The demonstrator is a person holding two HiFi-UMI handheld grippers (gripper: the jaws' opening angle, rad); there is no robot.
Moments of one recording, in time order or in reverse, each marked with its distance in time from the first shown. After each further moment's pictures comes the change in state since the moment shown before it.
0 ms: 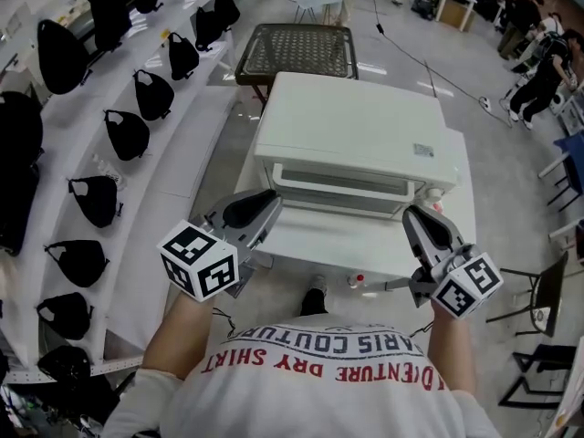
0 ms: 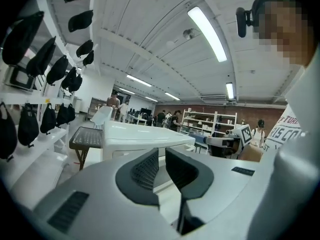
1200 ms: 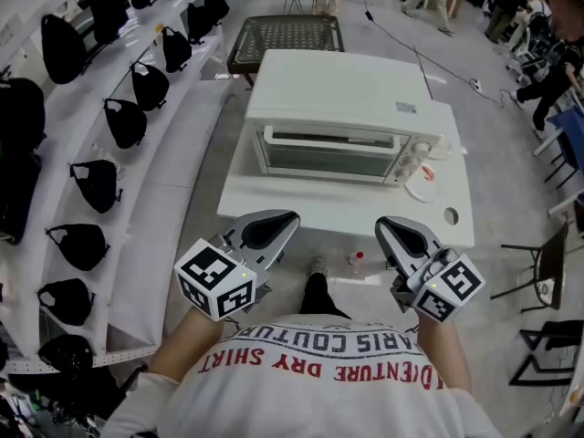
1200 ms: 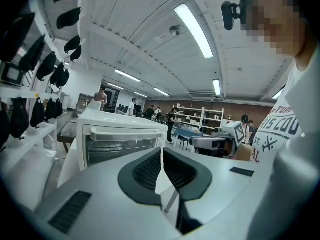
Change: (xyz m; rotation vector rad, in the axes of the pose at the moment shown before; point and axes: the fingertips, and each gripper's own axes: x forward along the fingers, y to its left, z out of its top) left arm -0.034 -0.109 -0.056 0.041 0.054 -0.118; right arm -0.055 0.089 -0.048 -0.005 0.039 0.098
